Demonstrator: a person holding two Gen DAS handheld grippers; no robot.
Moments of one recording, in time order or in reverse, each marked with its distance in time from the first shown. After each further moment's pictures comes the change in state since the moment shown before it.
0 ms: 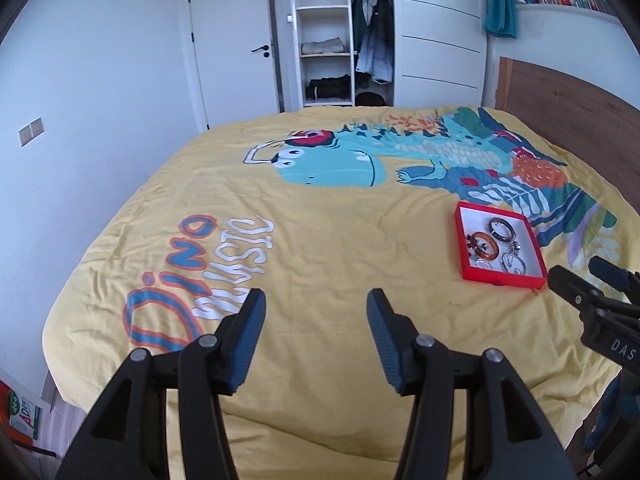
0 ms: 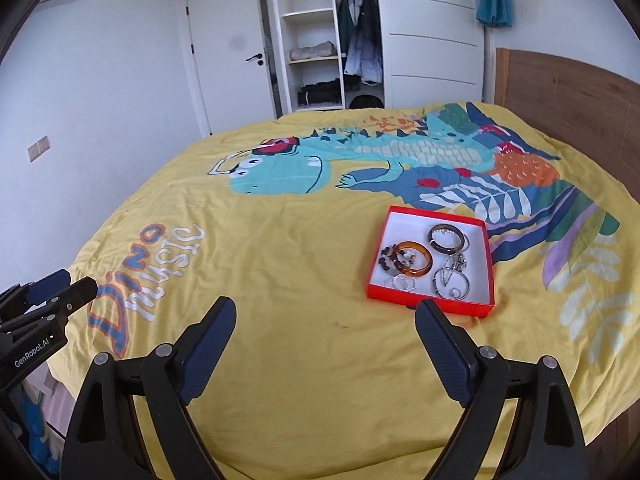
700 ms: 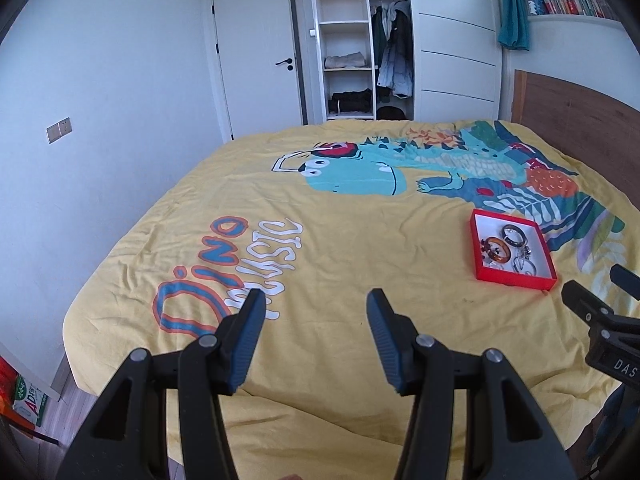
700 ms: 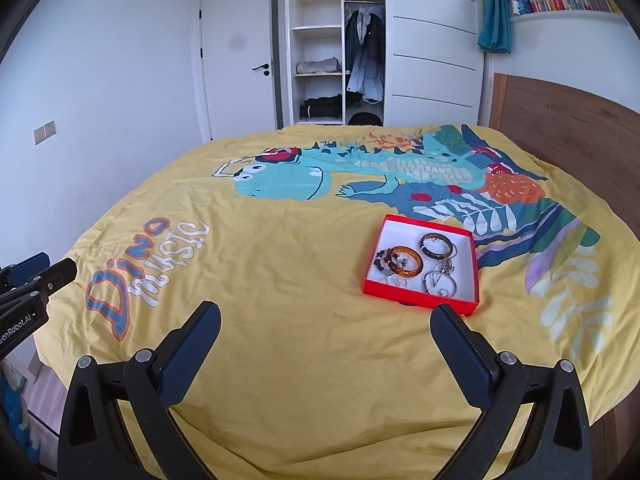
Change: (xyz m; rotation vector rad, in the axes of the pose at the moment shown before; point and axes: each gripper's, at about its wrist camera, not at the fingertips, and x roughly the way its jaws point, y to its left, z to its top) left arm -0.038 0.014 -0.023 -0.026 -0.045 0.069; right arm -0.031 0.012 -0.025 -0.049 -0.050 -0.046
